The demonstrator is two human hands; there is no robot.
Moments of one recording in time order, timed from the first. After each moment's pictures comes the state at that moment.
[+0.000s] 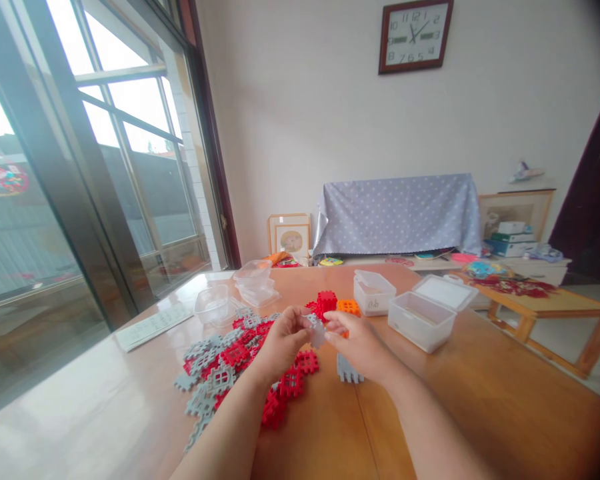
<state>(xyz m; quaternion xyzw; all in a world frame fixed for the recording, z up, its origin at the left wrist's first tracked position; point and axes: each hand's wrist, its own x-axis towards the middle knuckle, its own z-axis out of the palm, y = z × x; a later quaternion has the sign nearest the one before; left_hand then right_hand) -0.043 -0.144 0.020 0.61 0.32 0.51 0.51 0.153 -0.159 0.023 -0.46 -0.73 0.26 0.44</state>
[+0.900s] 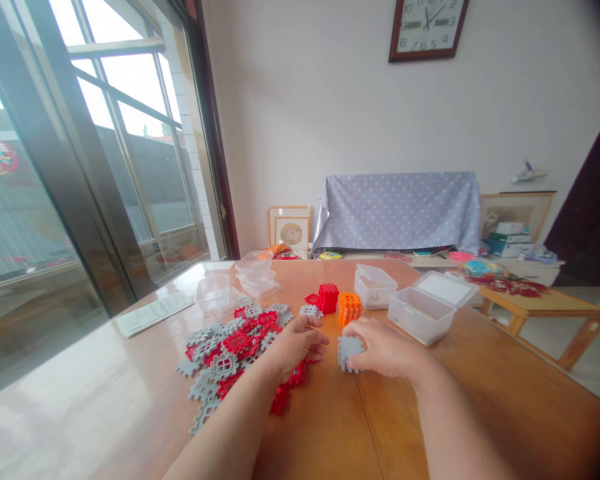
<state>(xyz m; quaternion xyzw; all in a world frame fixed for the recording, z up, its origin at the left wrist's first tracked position) -0.033 -0.162 0.015 0.50 0.43 0.40 0.64 0.197 -0.176 0.040 -0.53 -0.81 0.18 0.15</state>
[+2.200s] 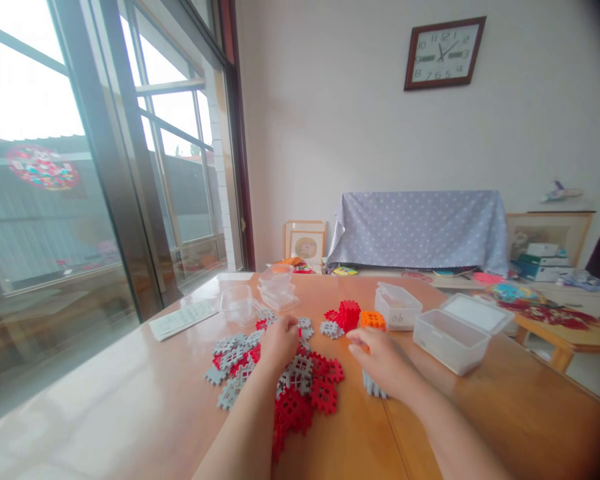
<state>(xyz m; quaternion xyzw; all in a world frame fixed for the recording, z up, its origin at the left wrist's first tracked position) -0.114 -0.122 0.012 0.62 0.67 0.39 0.13 0.140 -0.162 0.020 -0.50 -0.79 0.11 0.34</state>
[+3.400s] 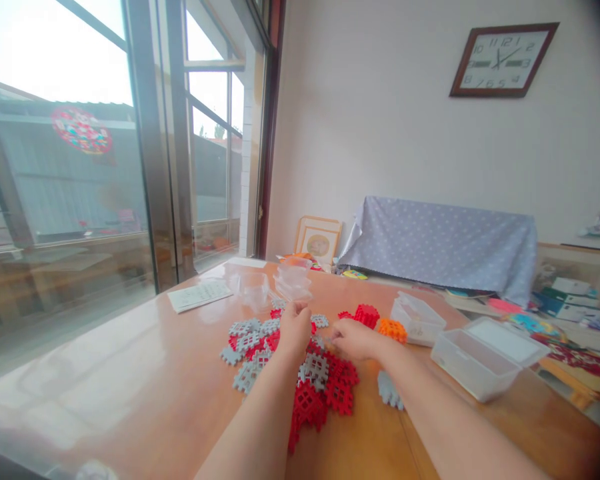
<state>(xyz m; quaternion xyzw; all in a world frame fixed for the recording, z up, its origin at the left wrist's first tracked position) -0.108 -0.122 0.015 0.41 0.54 0.64 0.36 0.060 -0.087 0.028 -0.47 -0.85 0.21 0.10</state>
